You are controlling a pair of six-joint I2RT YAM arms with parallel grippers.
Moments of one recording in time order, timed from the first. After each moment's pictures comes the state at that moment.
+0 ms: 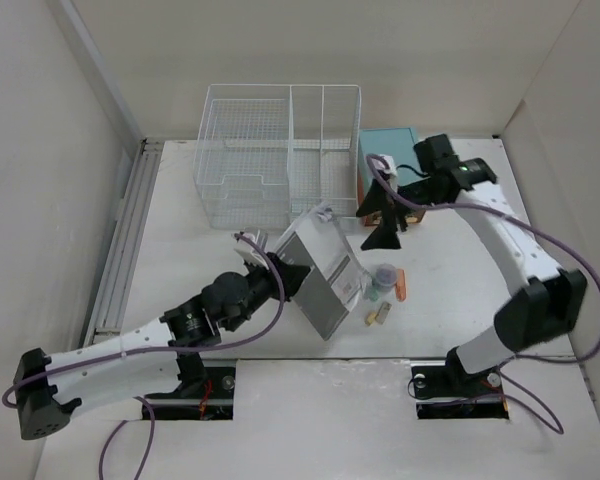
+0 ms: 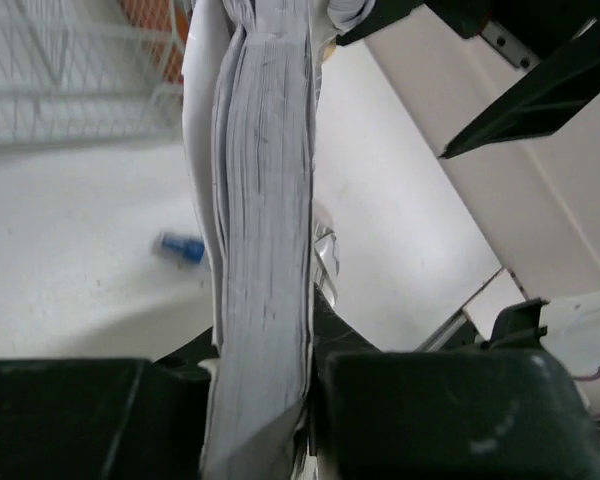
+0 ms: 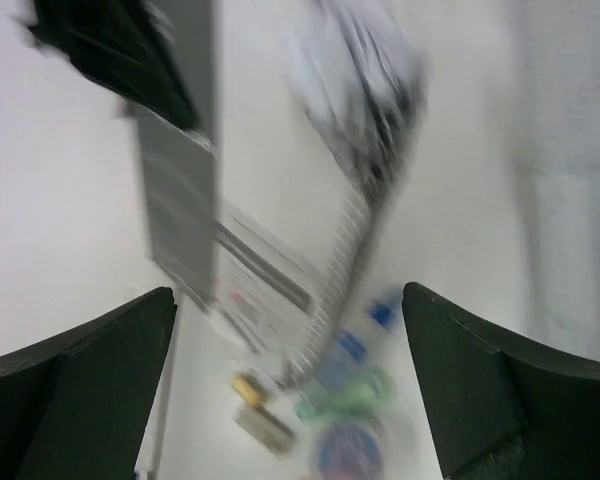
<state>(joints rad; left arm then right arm) -1.10 0.72 0.43 0.15 -0.37 -0.69 0.32 1.62 1.55 -1.20 -1.18 -0.97</state>
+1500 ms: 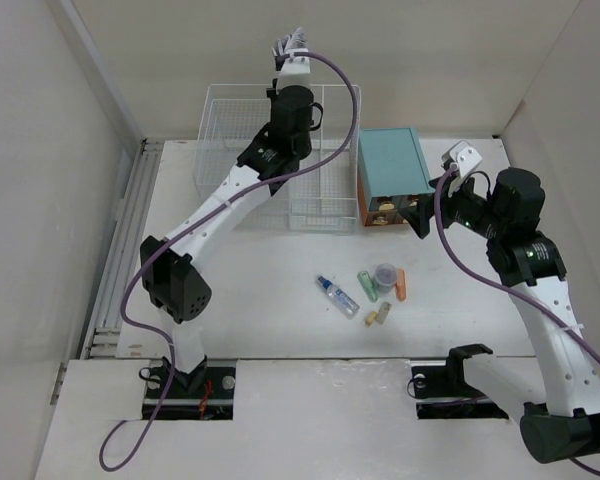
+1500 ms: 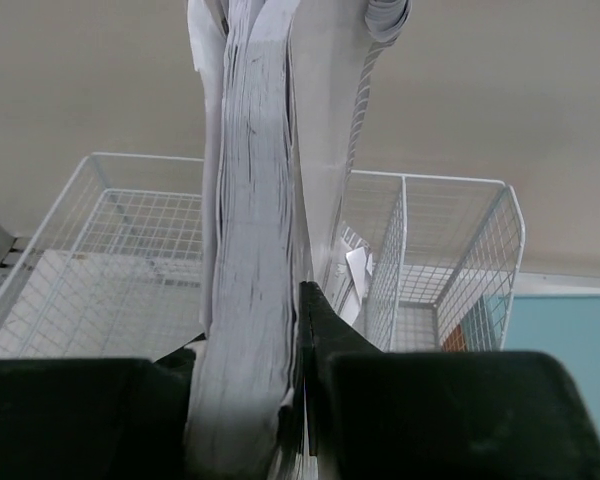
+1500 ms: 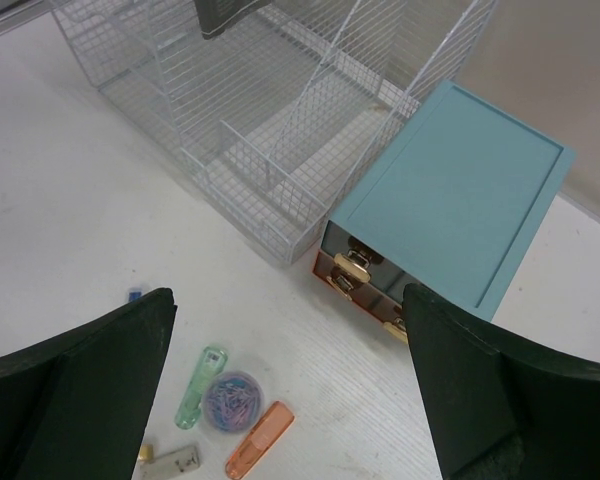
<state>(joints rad) -0.67 1.83 1.93 -0.13 -0.75 -0.06 0.14 0.93 1.13 -0.46 -0.53 -0.24</state>
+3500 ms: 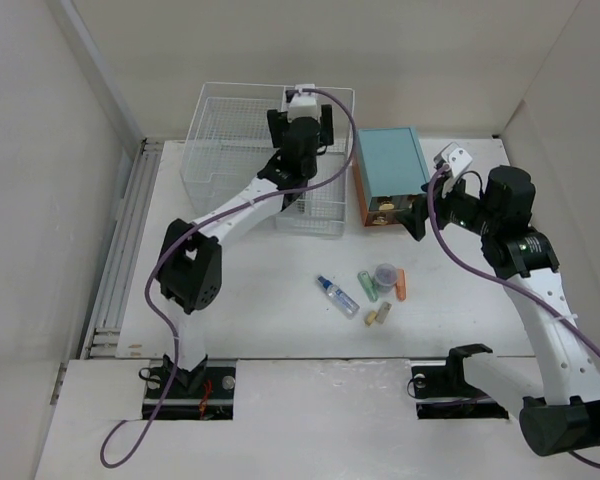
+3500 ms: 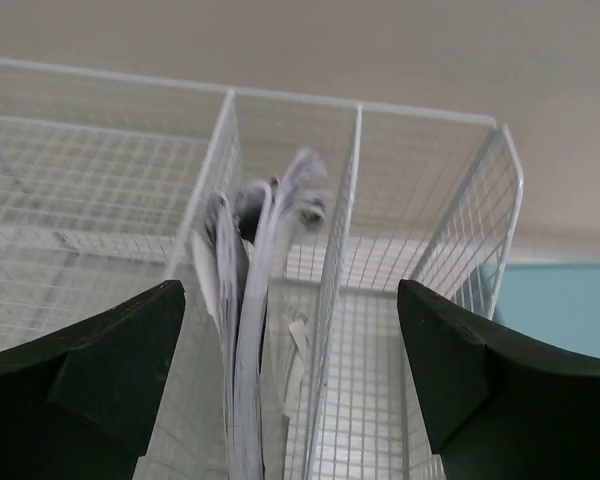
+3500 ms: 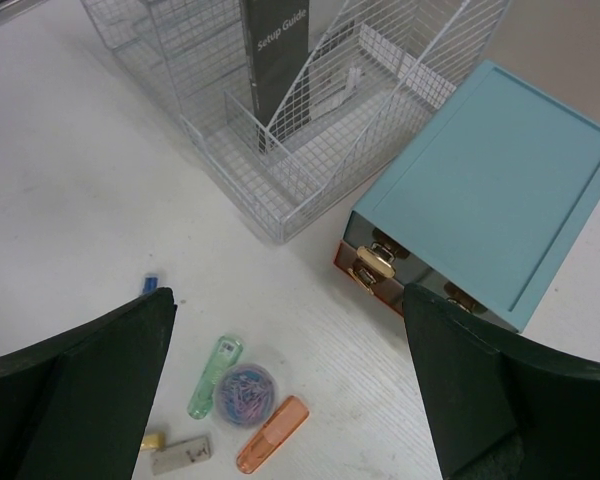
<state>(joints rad) -0.64 1.96 1.67 0.20 -0.65 -0.14 0.14 0.97 1.11 -0.46 -0.58 -0.24</state>
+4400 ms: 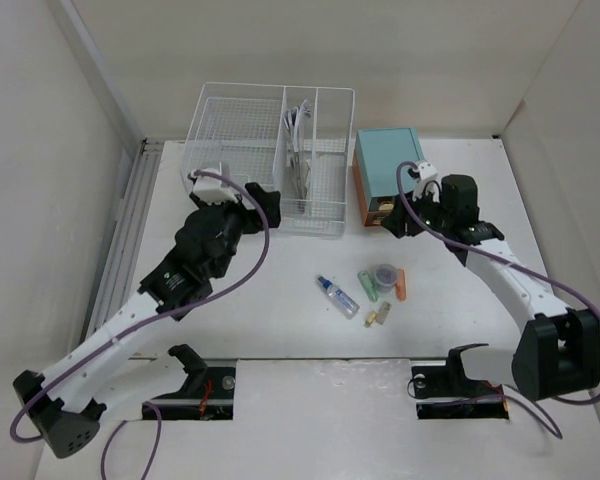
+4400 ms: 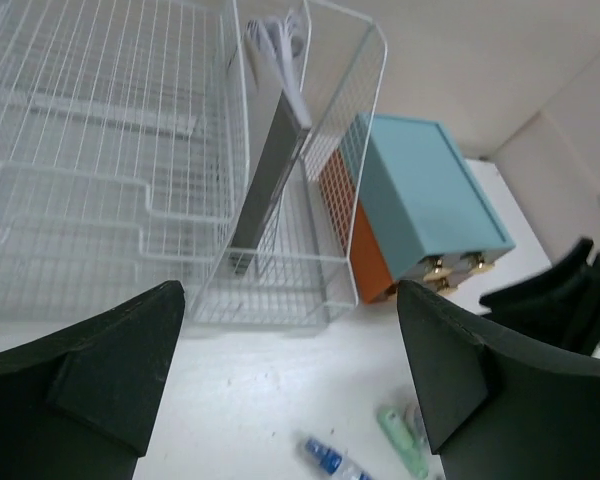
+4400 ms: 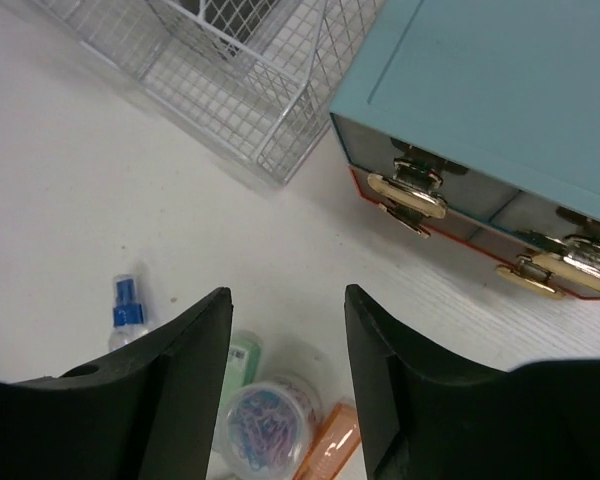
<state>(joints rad) -0.75 0.92 0.96 -0.10 -0.50 -0.42 0.17 1.23 0.88 -0.18 -0.50 -0.02</state>
